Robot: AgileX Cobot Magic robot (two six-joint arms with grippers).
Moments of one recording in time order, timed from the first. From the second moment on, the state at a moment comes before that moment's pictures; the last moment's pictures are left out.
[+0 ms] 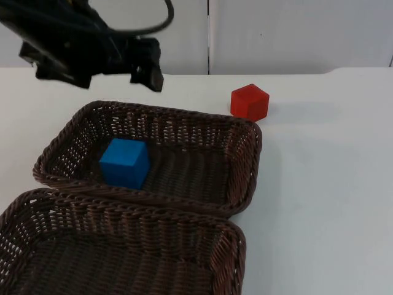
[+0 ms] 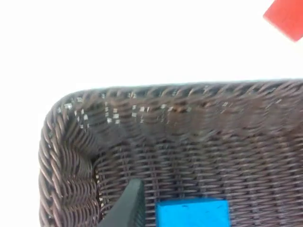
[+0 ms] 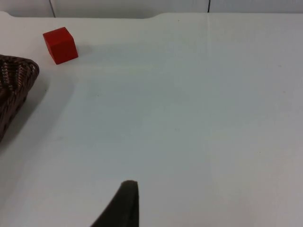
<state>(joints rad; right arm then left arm) 0.12 0.00 -0.52 -0.07 1.08 0.05 -0.34 1.73 -1.10 -0.21 0.37 0.07</state>
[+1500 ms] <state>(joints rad) 0.12 0.00 -0.52 -0.07 1.08 0.05 -0.34 1.04 -0.82 -0.21 0.52 0.19</state>
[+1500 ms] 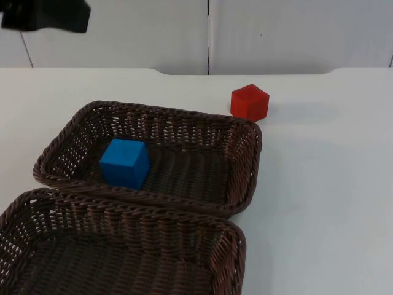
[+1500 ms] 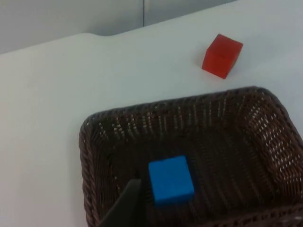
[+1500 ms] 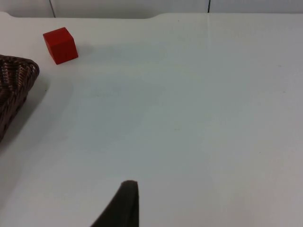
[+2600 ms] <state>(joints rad) 0.12 0.00 -0.52 -0.07 1.08 0.05 -0.34 0.73 -0.69 -0.22 0.75 0.19</state>
